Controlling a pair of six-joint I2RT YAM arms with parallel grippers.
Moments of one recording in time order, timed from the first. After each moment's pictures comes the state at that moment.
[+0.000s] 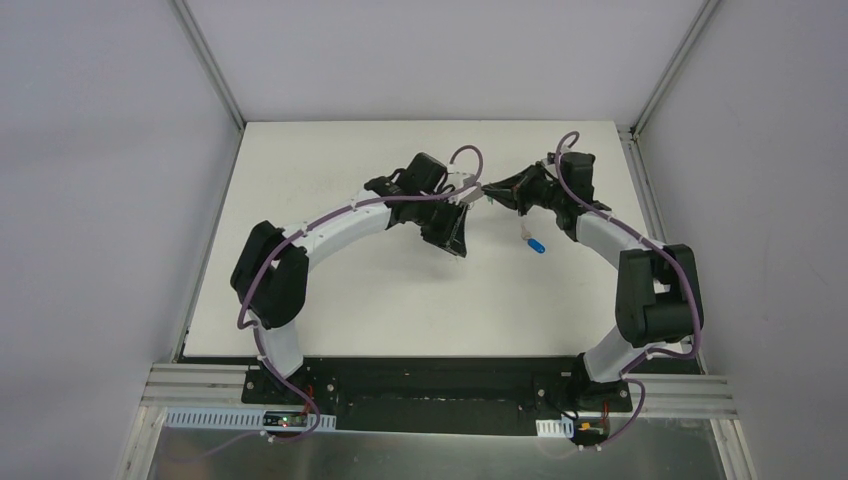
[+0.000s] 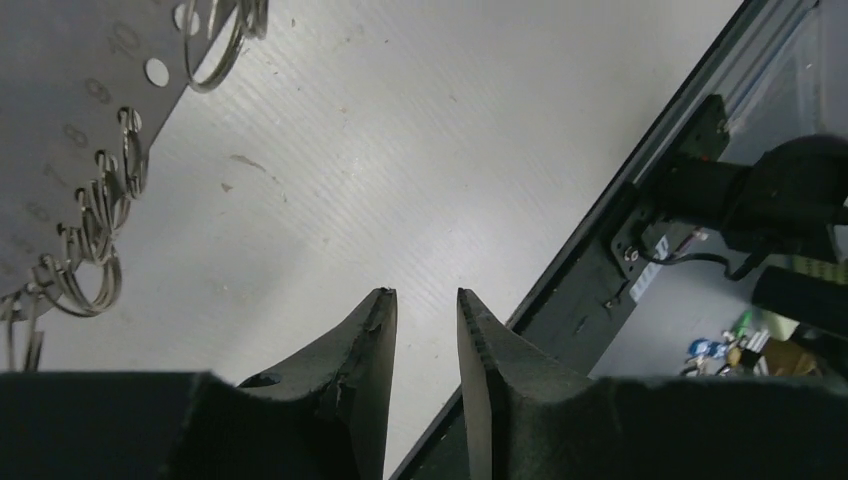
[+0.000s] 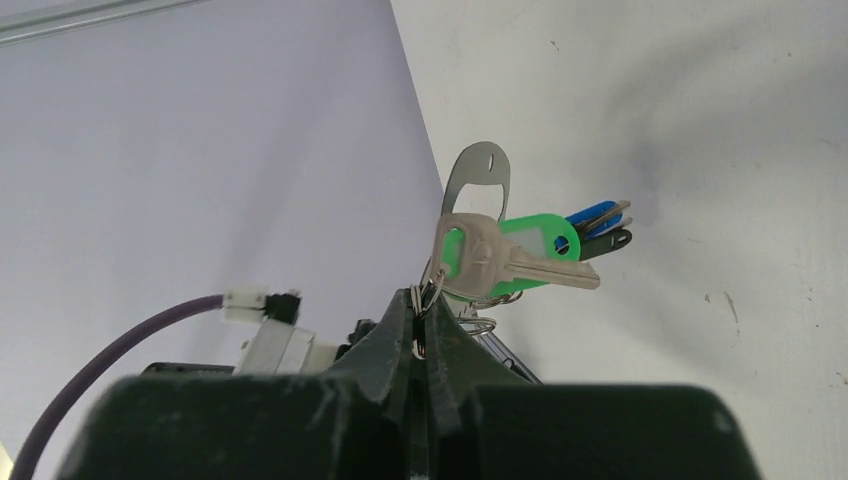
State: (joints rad) left arm -0.71 1.81 1.48 -0.60 0.48 -0.28; right arm 0.17 1.63 0.97 0.19 -0.74 1.32
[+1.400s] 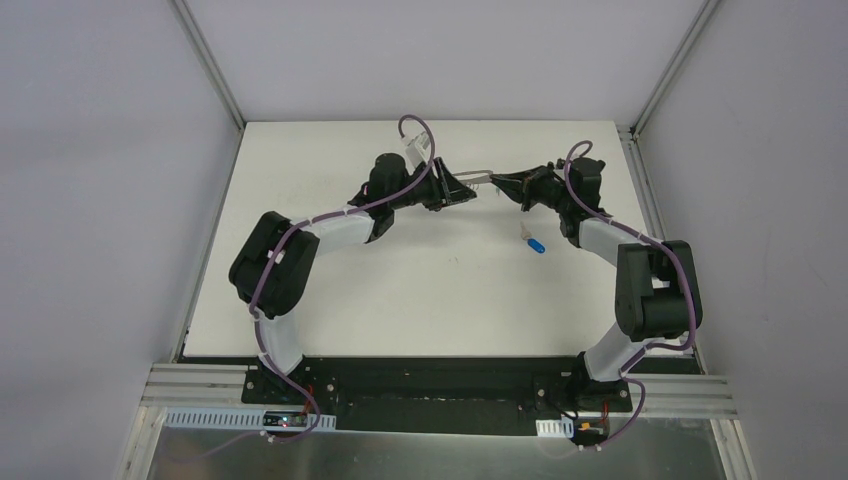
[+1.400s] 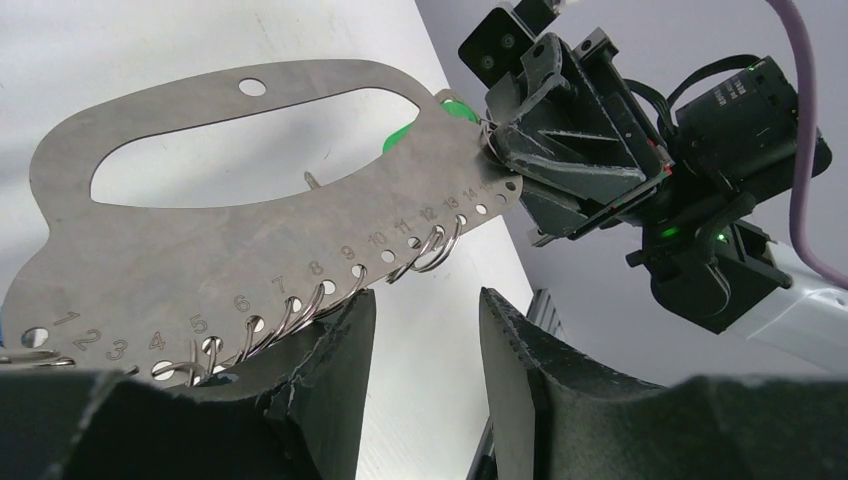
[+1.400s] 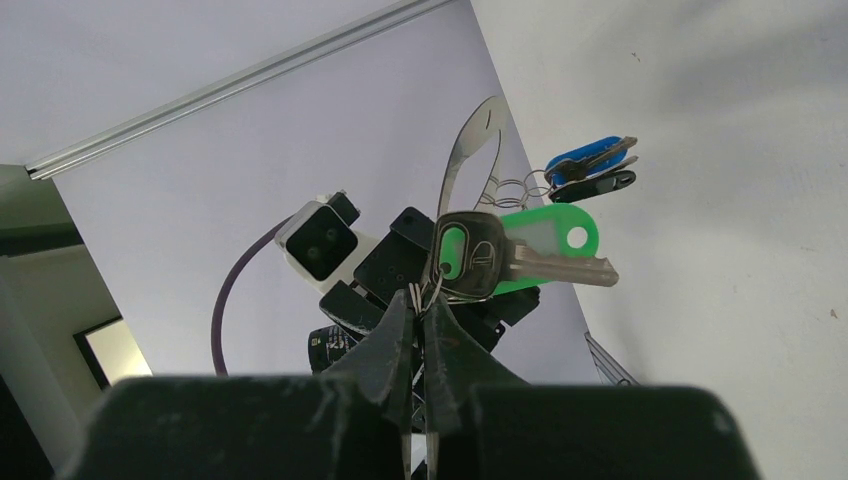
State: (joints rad) left arm -0.56 1.85 1.13 0.56 0.49 -0.92; right arm 0.11 1.65 0.89 0.47 -0.76 1.66
